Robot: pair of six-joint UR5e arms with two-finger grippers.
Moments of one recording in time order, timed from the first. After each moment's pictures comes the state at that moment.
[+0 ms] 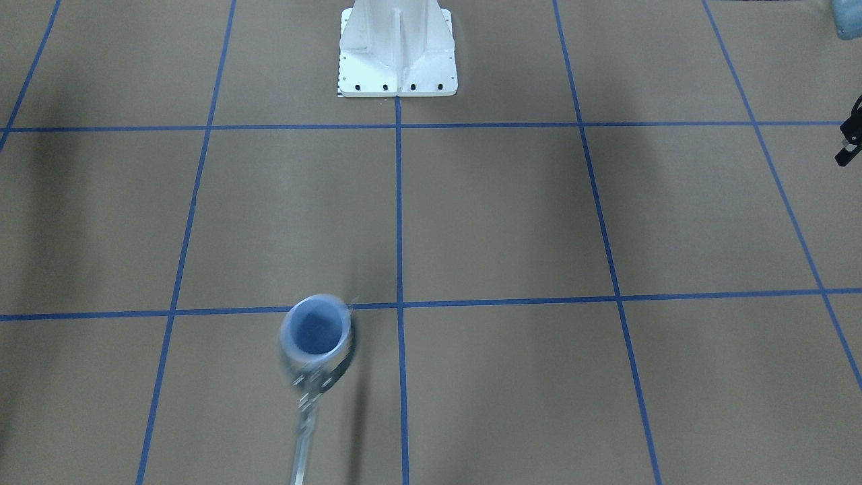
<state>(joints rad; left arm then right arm) -1.43 -1.46 -1.90 -1.86 -2.30 -0.21 1.49 -1.63 1.91 -1.43 2.35 0.17</state>
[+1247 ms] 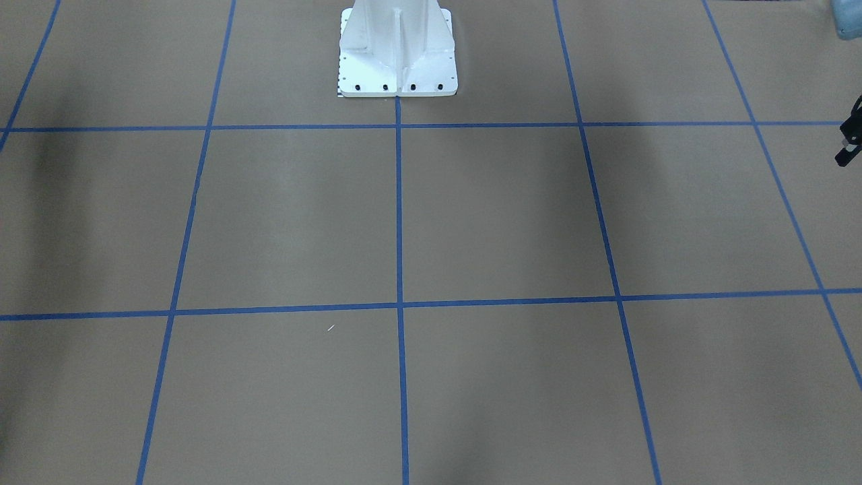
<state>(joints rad) -1.43 -1.46 -1.91 -1.86 -2.30 -0.21 1.47 -1.62 1.91 -1.43 2.36 0.17</state>
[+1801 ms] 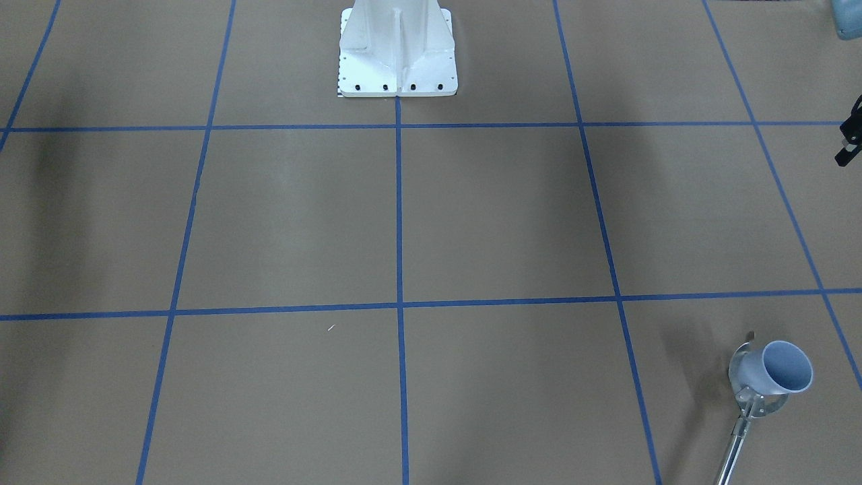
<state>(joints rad) -1.43 -1.46 -1.91 -1.86 -2.30 -0.21 1.47 -1.62 1.91 -1.42 2.36 0.17</state>
